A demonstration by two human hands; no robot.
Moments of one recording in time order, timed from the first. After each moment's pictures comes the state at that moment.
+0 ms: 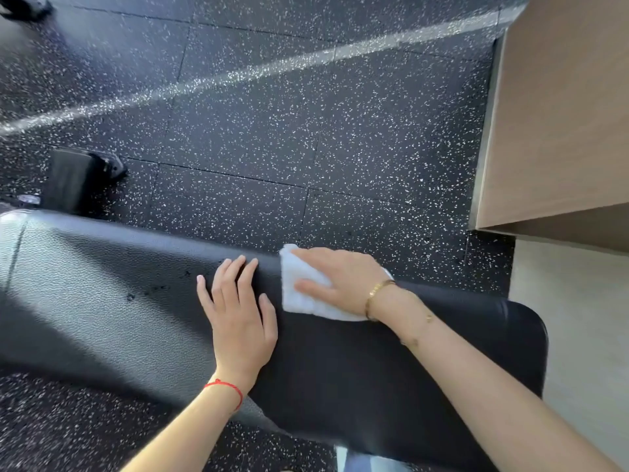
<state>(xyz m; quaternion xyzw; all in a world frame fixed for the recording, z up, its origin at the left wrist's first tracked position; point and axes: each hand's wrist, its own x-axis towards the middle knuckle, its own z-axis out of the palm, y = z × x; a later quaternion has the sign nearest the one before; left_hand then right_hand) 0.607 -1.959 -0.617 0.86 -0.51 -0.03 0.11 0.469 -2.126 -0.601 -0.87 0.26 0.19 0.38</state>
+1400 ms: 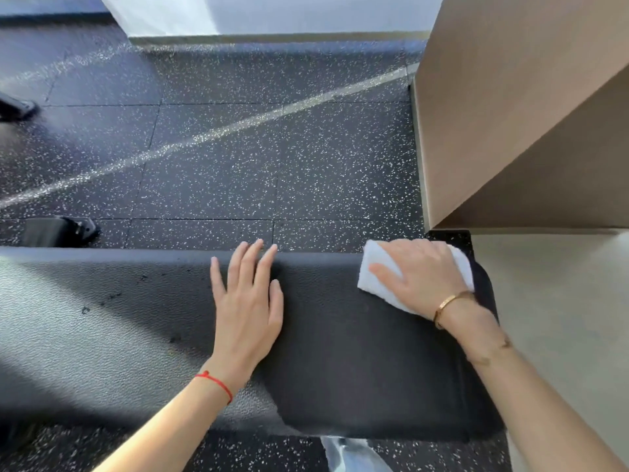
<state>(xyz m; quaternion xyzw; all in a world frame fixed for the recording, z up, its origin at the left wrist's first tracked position) 0.545 -1.977 -0.596 0.78 -0.62 -0.06 0.09 0.292 -2.101 -0.596 -0.85 0.51 0.10 0.12</state>
